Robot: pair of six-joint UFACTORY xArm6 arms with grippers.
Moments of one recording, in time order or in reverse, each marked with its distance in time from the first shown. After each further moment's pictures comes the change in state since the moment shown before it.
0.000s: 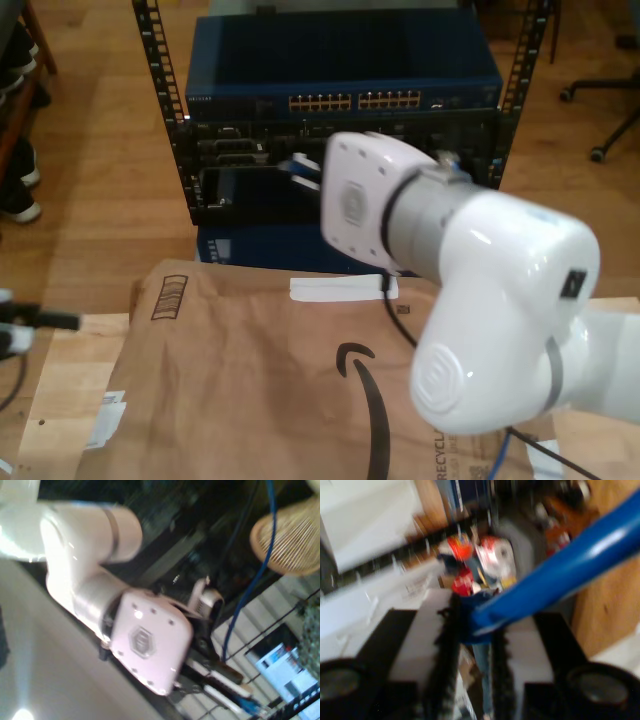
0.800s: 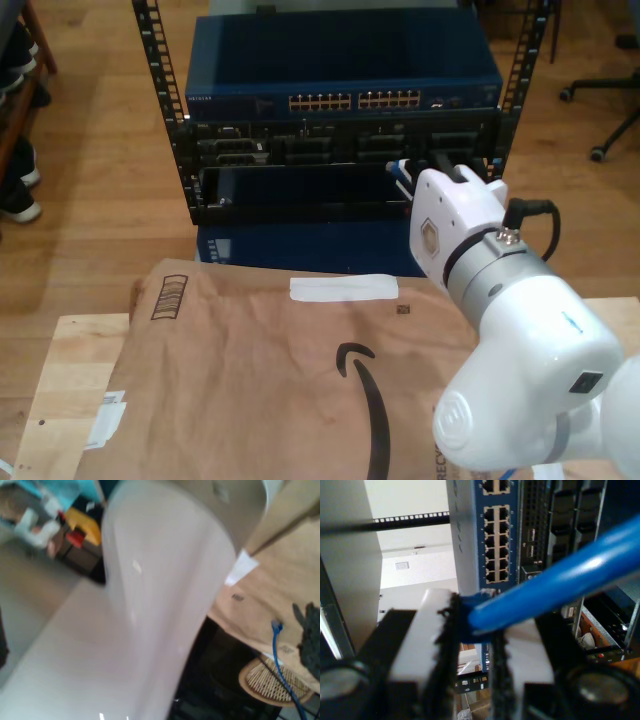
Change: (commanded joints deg) left arm 26.9 -16.8 19.9 42.5 -14.9 47.8; right arm -3.8 7.2 5.3 1.4 -21.3 -7.6
